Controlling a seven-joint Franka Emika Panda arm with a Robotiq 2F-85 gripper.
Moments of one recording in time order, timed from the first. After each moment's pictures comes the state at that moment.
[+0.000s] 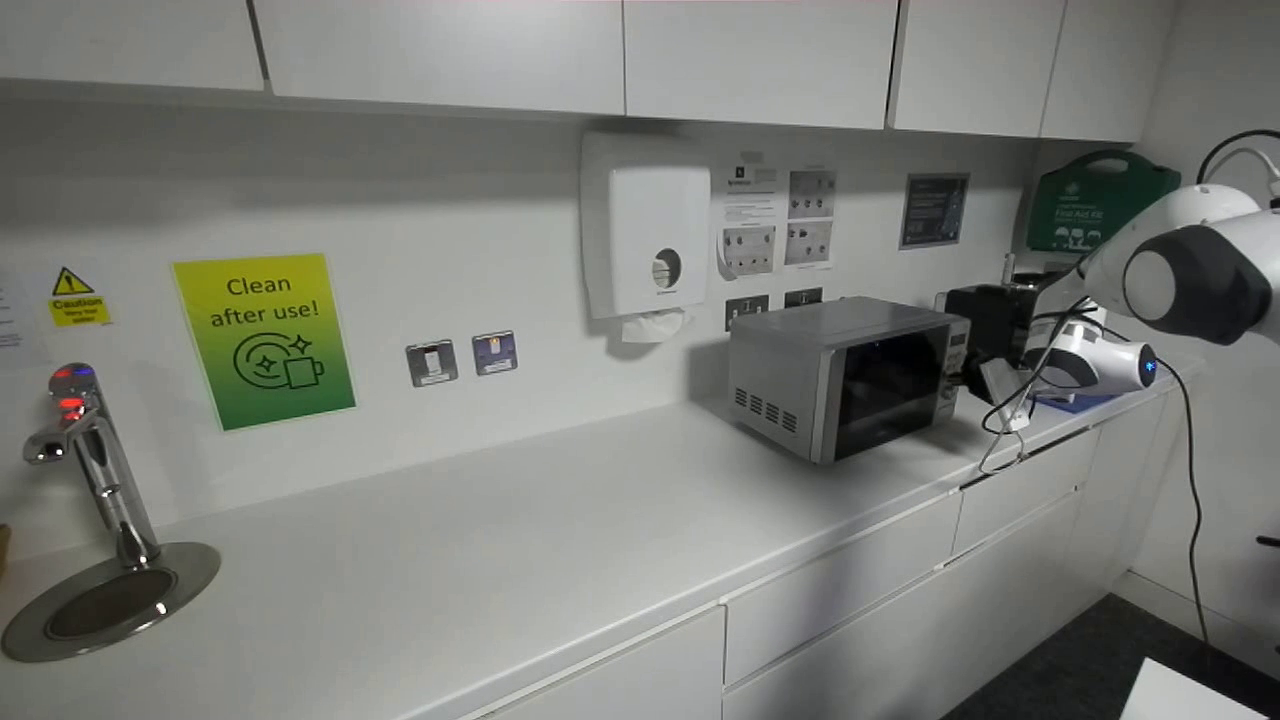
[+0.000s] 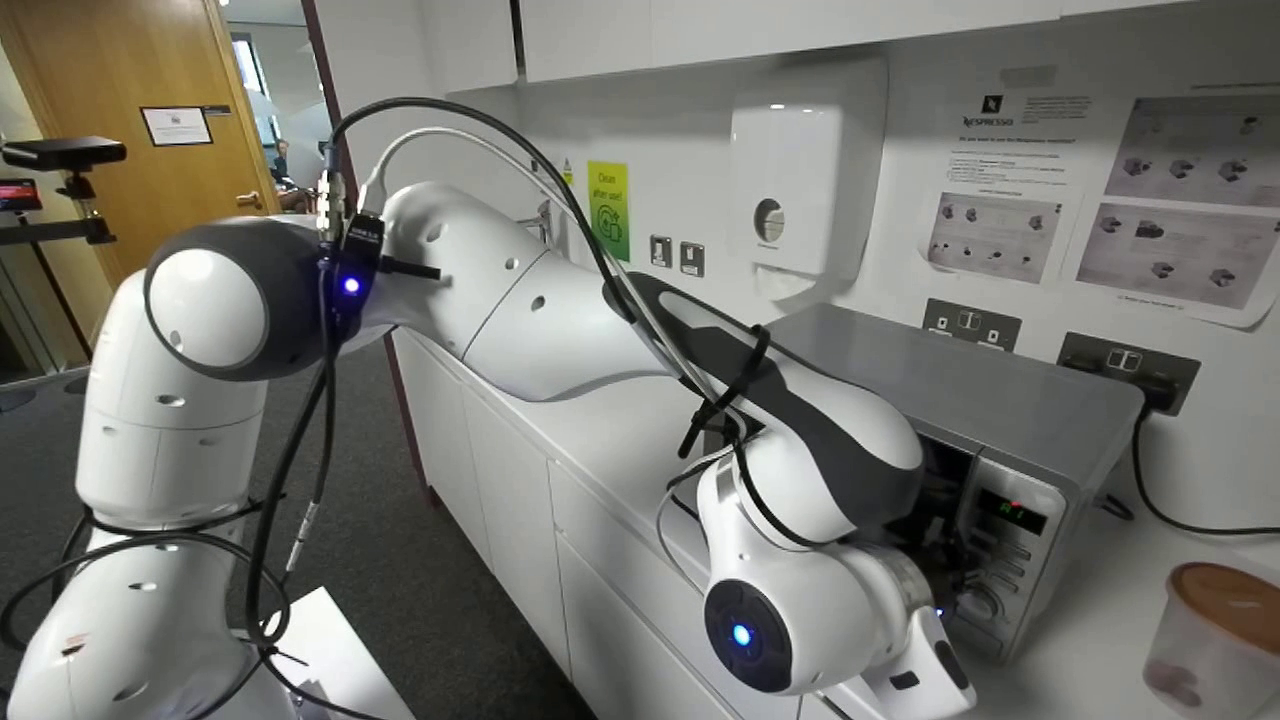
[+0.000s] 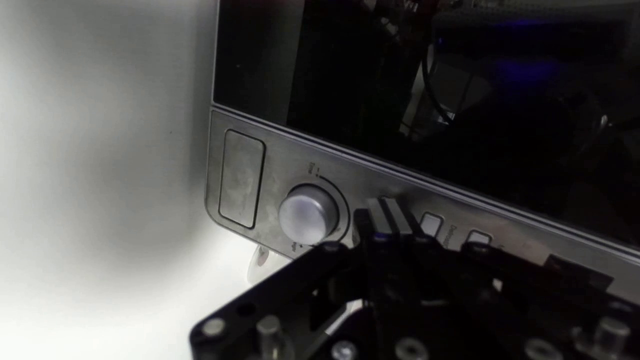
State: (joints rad) arm -0.40 0.42 -0.48 -1.90 2.03 2.47 -0.86
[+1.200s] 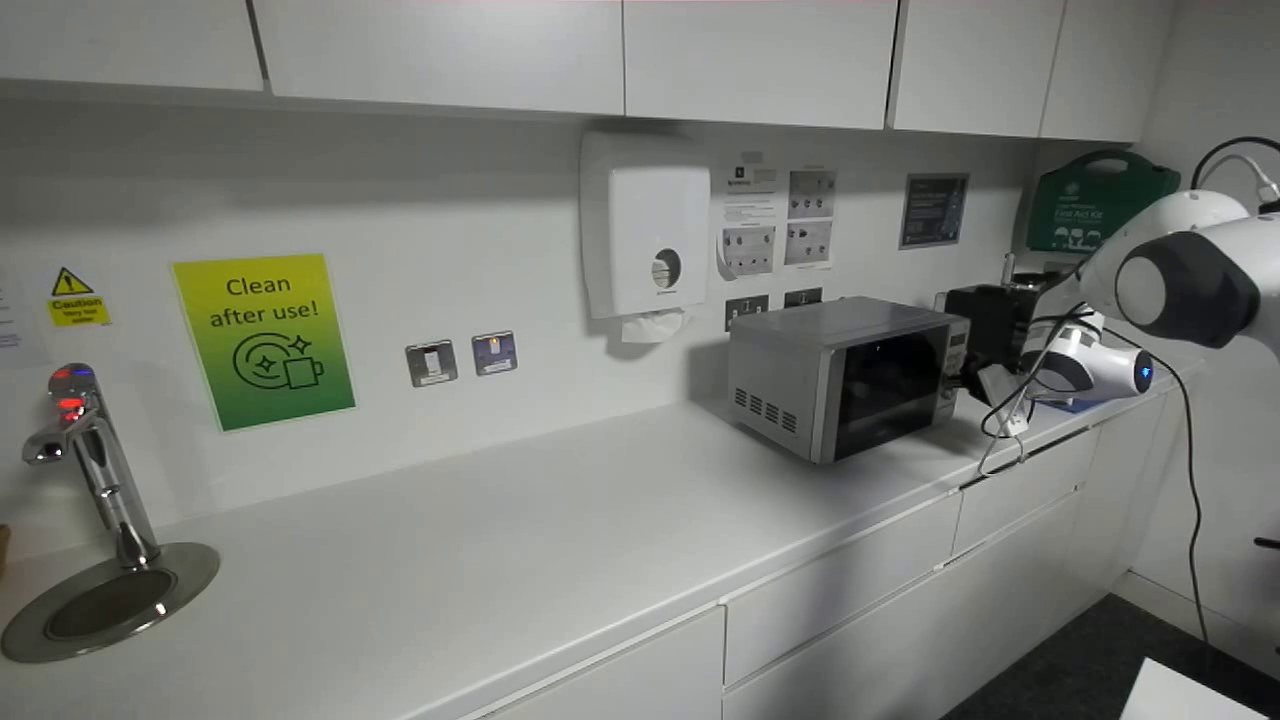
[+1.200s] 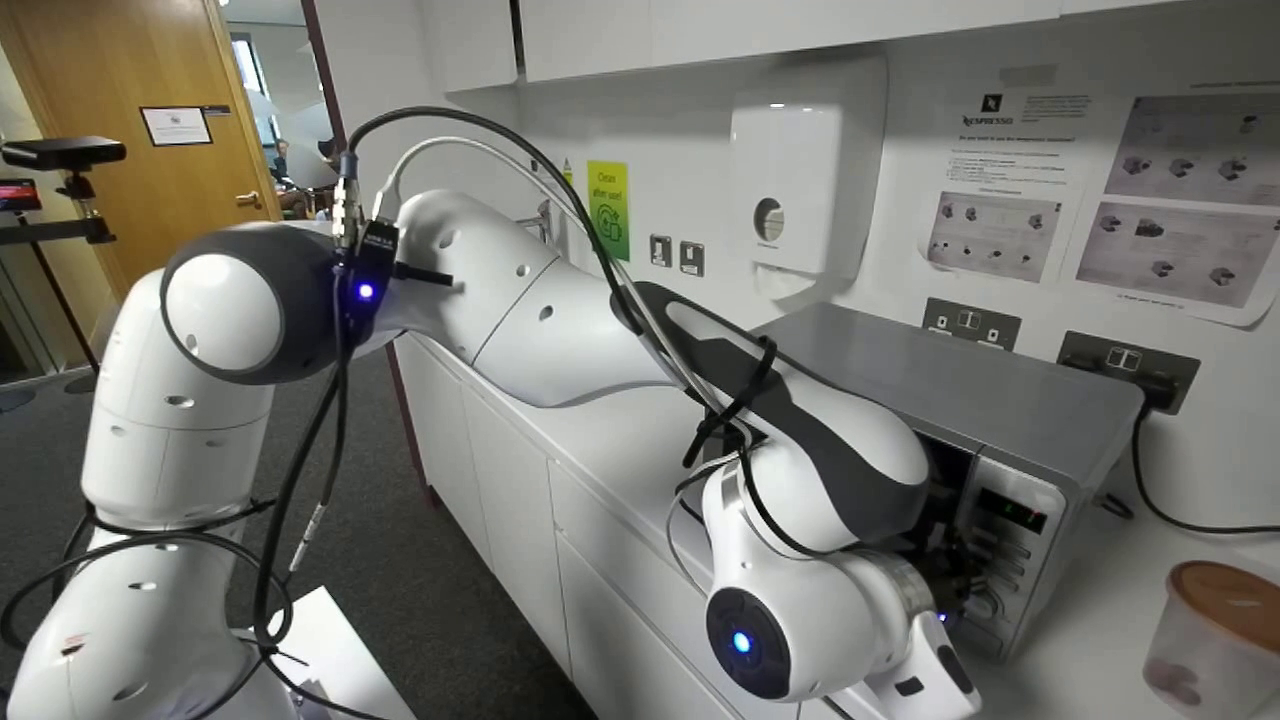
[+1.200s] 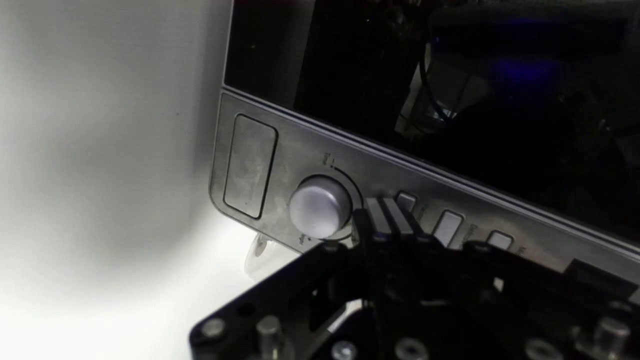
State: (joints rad) arm -0.40 0.44 -0.48 -1.88 2.08 2.47 -0.95
